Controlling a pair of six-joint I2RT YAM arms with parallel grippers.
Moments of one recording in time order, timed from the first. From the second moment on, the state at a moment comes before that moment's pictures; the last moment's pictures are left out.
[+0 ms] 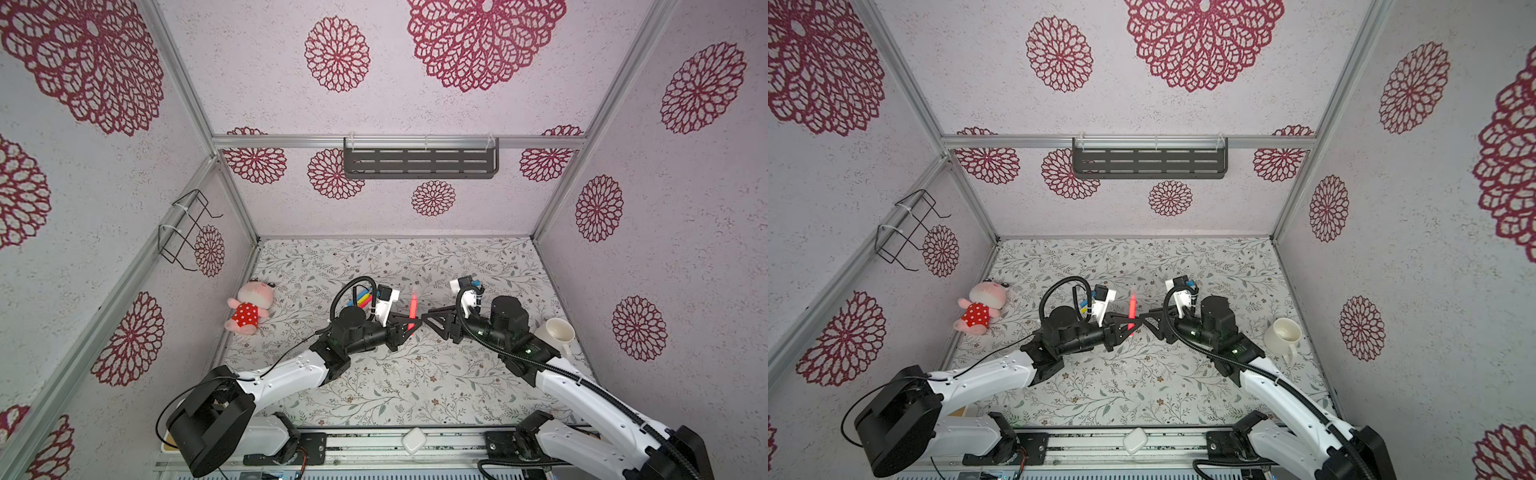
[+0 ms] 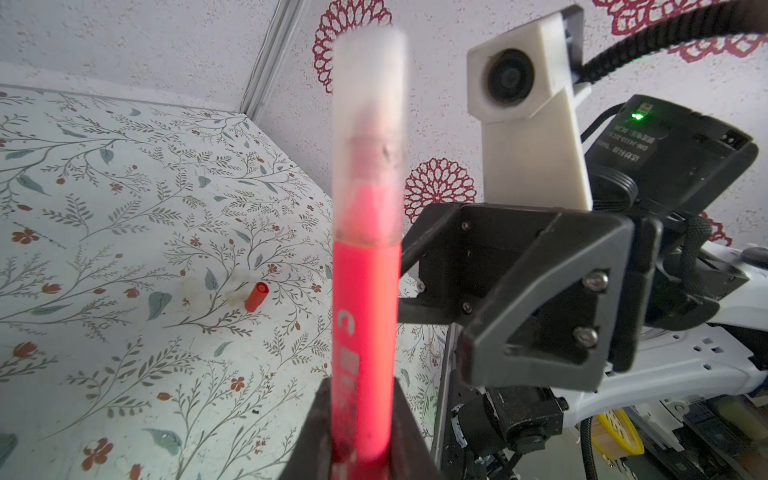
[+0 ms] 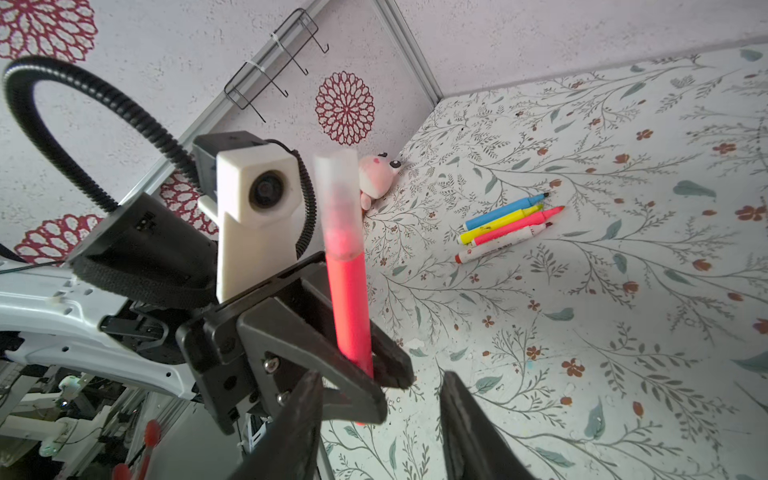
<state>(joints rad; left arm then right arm) -0.78 1.33 0.60 0.61 0.40 -0.54 0.57 1.00 0.65 0.11 -0.56 0.55</state>
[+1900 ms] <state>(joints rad) -0.82 1.17 0.57 0.16 -0.13 -0.59 0.34 1.79 1.51 -0.56 -0.15 0.27</state>
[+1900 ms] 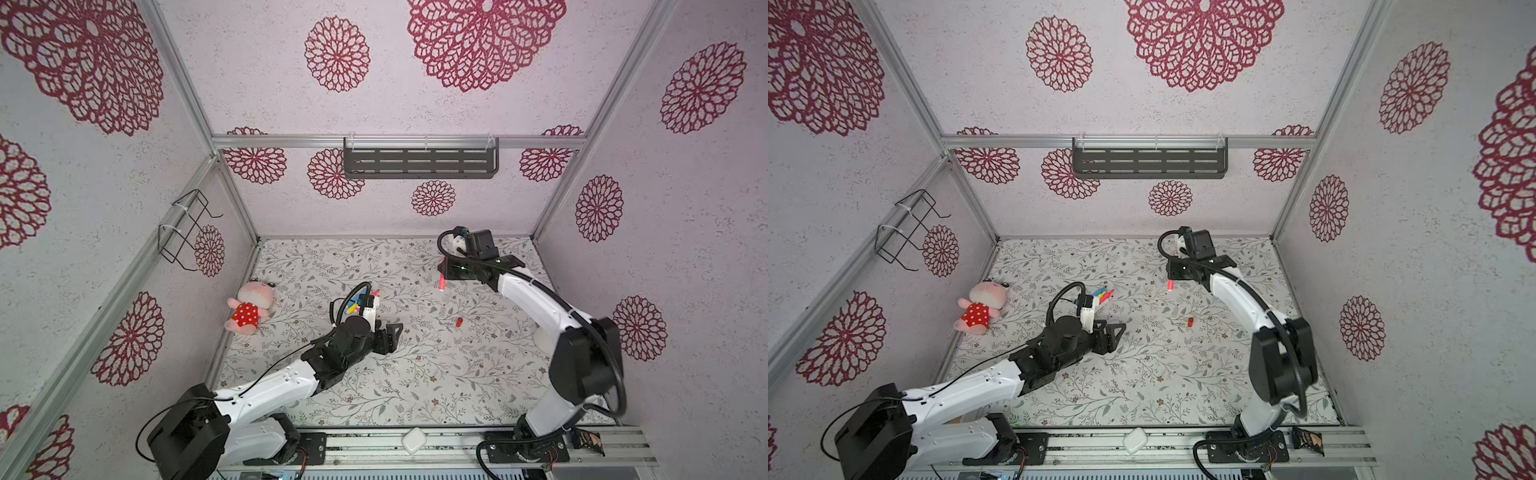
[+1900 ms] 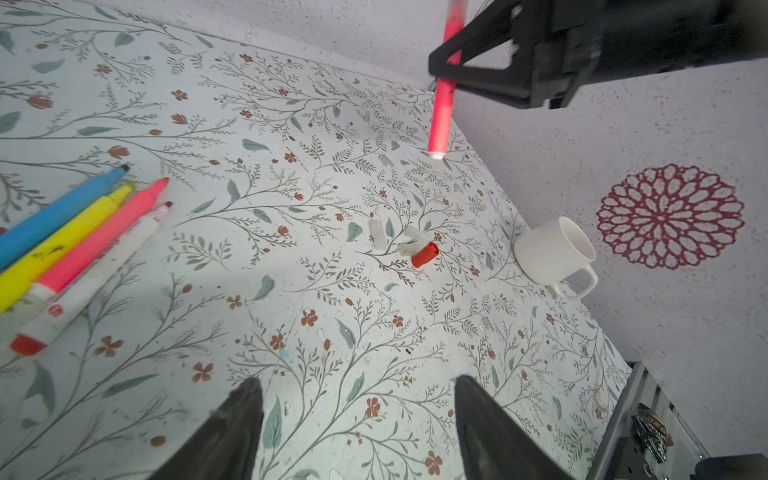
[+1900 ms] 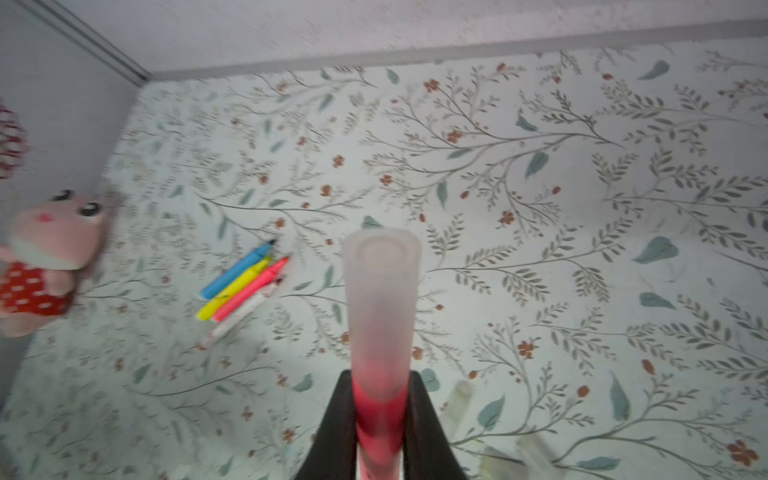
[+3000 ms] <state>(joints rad) -0.83 0.91 0.46 0.01 -0.24 -0.62 0.26 2.43 2.19 -0.94 0.06 0.26</state>
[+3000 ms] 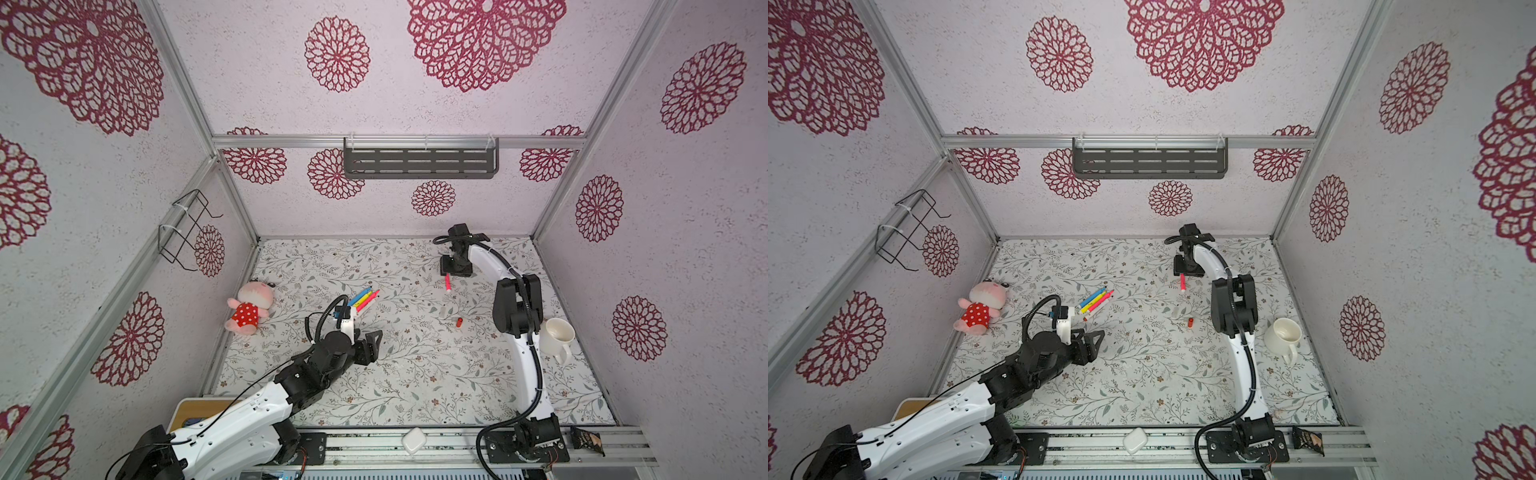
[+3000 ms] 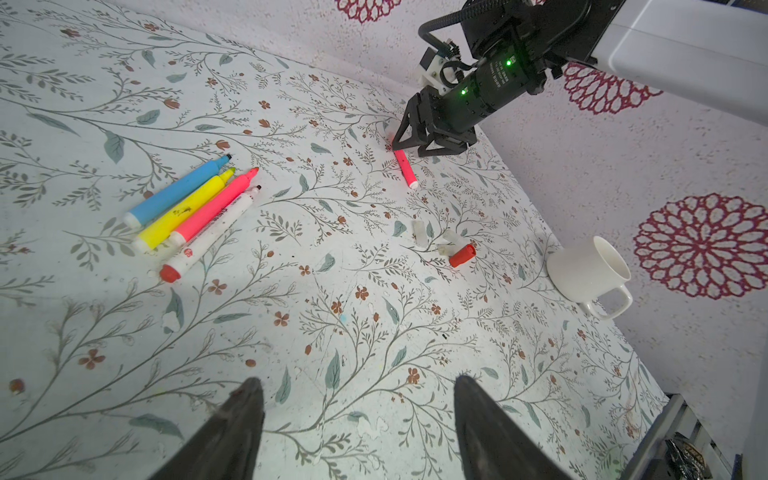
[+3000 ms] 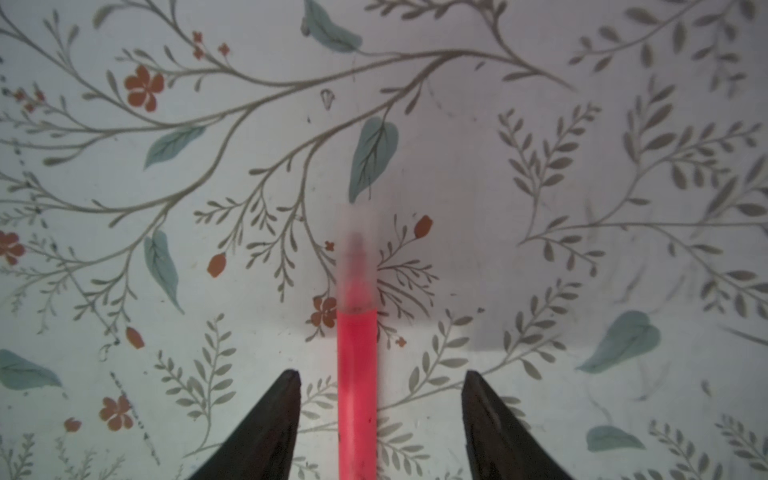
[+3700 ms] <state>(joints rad) -0.59 1.25 0.73 -0.10 -0.22 -0.50 0.44 1.04 0.77 -0.23 -0.11 0.28</state>
